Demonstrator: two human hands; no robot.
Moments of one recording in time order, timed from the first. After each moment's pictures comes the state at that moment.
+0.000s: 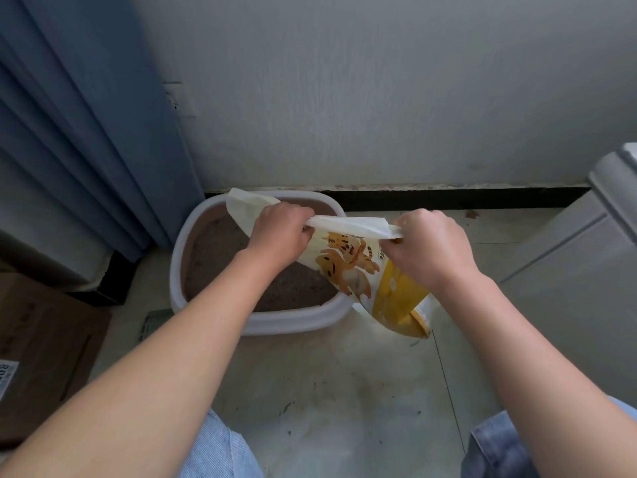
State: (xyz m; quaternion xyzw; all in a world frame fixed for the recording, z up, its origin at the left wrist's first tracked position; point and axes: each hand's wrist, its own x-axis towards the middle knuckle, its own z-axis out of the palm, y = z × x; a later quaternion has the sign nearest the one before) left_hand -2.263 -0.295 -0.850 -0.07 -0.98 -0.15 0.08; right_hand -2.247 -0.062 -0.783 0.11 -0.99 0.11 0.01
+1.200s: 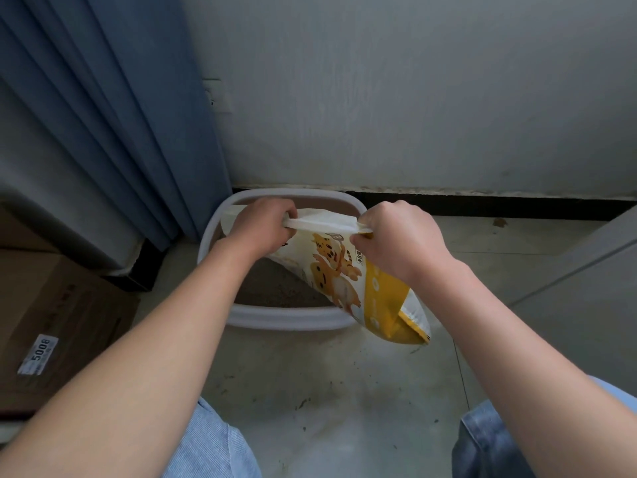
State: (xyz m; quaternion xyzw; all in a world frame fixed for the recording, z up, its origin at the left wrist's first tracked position) left_hand -2.255 -0.364 -0.845 0.05 -0.98 -0.18 0.00; right_hand -2.249 -0.132 -0.777 0.23 -0.97 0.11 0.02
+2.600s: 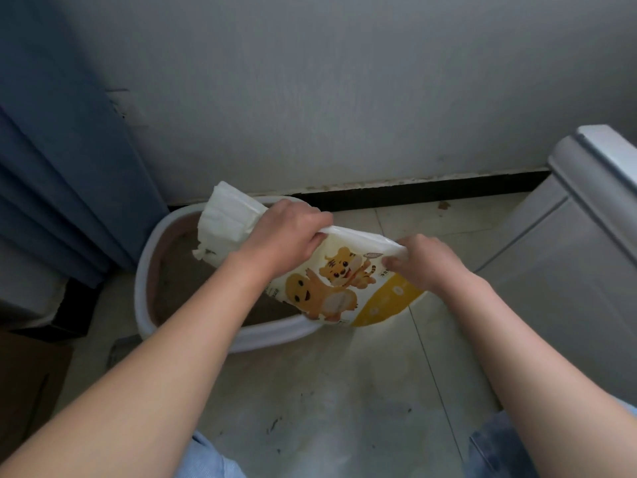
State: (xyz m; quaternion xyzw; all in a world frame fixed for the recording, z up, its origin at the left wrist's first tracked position) left_hand -2.279 -0.257 -0.835 -0.27 -0.95 -0.13 0.10; right_hand -2.273 -0.004 -0.843 0.02 -0.98 0.15 -0.15
